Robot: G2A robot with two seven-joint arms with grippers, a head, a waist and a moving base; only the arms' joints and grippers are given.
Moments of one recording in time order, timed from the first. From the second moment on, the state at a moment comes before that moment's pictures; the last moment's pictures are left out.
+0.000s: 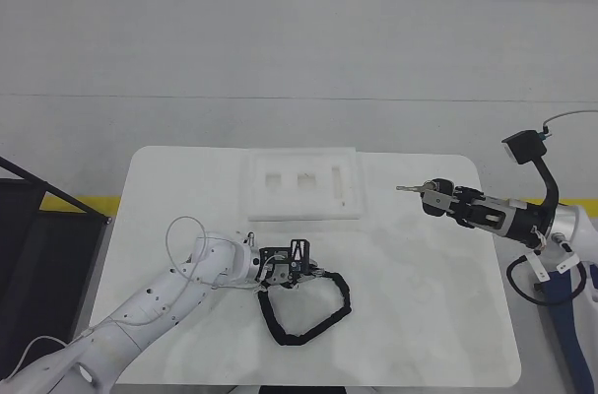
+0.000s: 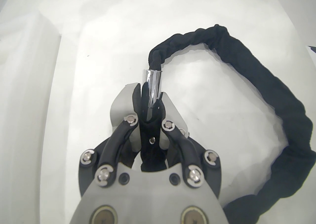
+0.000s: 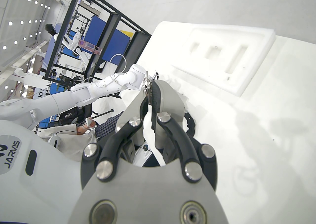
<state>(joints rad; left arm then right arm) 0.78 -1.06 -0.60 -1.27 1.49 -0.84 0.17 -1.13 -0.98 1.69 -1.95 0.11 -0.10 1.20</state>
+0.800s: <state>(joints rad) 0.84 -1.01 -0.80 -1.51 1.47 -0.89 0.41 -1.13 -0.96 1.64 -1.97 0.12 0.04 1.34</state>
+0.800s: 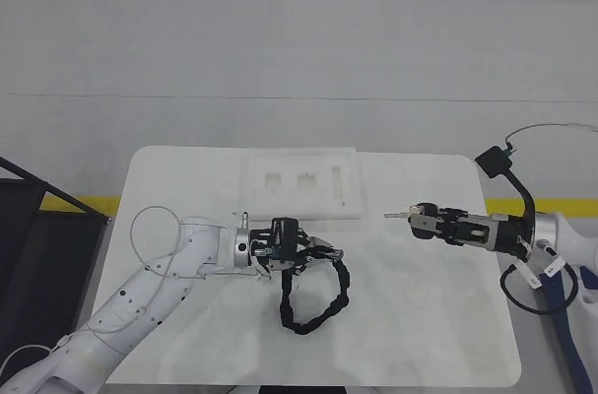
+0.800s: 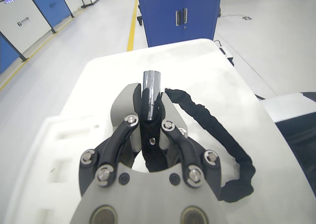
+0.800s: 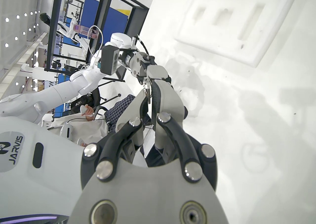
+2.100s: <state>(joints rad) 0.79 -1.09 -0.72 -1.42 1.42 -0.84 0.91 -1.14 -0.92 1.65 -2.08 0.25 0.37 1.40</state>
